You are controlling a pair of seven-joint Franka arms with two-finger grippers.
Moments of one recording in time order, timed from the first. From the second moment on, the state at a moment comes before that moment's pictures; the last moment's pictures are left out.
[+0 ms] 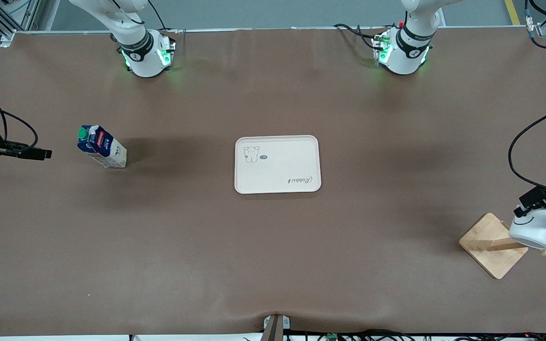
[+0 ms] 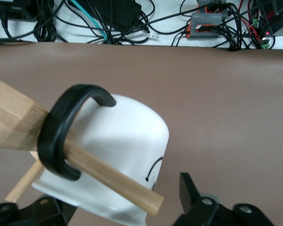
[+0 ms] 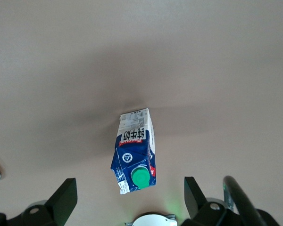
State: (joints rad) left arm 0.31 0.32 -0.07 -1.71 -0.39 2.31 0.55; right arm -0.14 0.25 -0.04 -1.53 0.01 1.47 0.07
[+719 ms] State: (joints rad) left arm 0.30 0.32 -0.07 -1.70 -0.39 2.28 0.55; right arm -0.18 0.33 -0.05 -1.62 0.02 1.47 0.05
